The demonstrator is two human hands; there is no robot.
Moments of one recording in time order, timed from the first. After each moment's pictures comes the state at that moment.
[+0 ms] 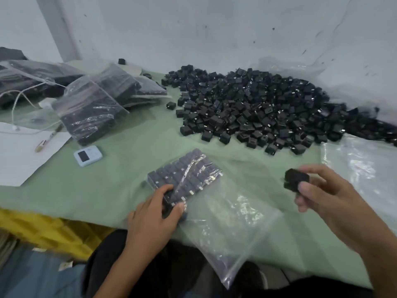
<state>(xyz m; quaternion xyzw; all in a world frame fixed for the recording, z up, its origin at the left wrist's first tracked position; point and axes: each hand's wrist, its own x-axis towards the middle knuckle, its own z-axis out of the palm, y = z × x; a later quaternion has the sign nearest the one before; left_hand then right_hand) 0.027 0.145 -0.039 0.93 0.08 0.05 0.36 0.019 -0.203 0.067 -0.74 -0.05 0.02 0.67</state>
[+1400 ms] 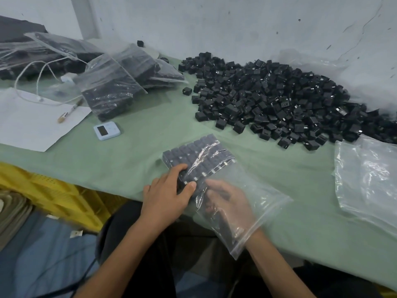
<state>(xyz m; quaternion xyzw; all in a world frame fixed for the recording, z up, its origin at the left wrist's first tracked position) 0.027 0.145 -0.045 0.93 0.06 0.06 0.35 0.030 -0.035 -0.036 -0.81 -0.02 0.08 0.59</state>
